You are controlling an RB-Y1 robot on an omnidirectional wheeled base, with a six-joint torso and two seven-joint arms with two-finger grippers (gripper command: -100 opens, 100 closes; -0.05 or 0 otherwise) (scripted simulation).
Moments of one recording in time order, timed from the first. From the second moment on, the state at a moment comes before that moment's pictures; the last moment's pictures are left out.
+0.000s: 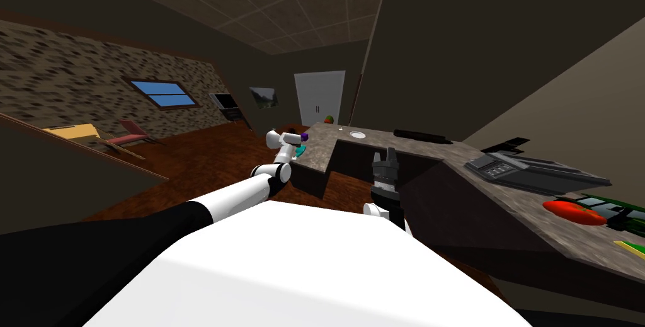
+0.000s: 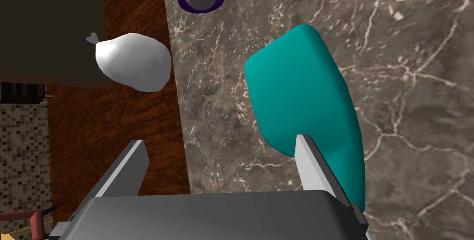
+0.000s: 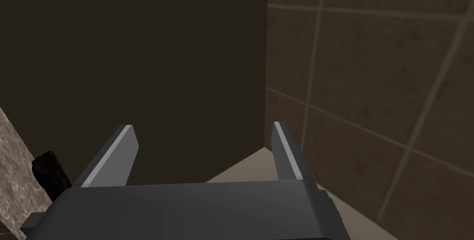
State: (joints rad) left arm -0.89 0.14 0.42 -0.92 -0.34 0.95 0.87; right arm 0.52 0.03 0.07 -2.21 -0.03 -0.47 0.06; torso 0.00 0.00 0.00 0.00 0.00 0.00
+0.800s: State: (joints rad) left arm -0.98 0.12 0.46 -0.72 -0.38 1.11 1.04; right arm 0.52 0.03 0.07 -2.21 -0.03 -0.47 0.06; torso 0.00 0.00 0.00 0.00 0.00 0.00
